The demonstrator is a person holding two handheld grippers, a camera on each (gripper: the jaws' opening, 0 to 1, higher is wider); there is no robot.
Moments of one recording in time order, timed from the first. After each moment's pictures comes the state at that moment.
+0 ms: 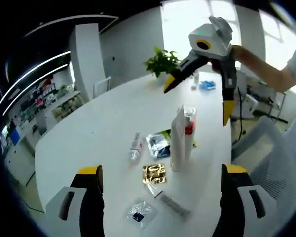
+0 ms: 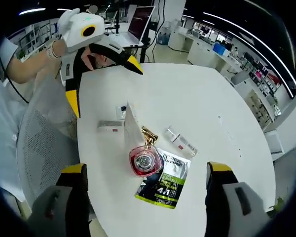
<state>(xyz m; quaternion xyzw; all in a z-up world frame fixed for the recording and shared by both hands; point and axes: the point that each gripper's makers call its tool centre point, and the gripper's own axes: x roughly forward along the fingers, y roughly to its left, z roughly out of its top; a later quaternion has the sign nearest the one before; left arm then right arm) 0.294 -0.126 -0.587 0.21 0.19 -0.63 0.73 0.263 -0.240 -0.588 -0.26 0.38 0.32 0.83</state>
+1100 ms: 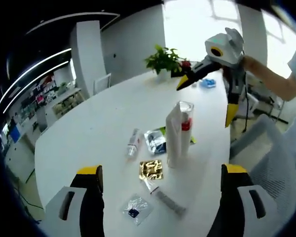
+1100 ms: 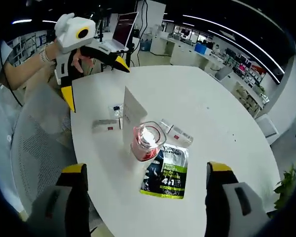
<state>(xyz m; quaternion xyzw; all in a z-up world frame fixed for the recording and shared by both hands) 0.295 -0.118 -0.599 0.21 0.20 -0.62 0.73 0.237 -0.258 -0.601 -0.22 0.36 0.26 0.87</state>
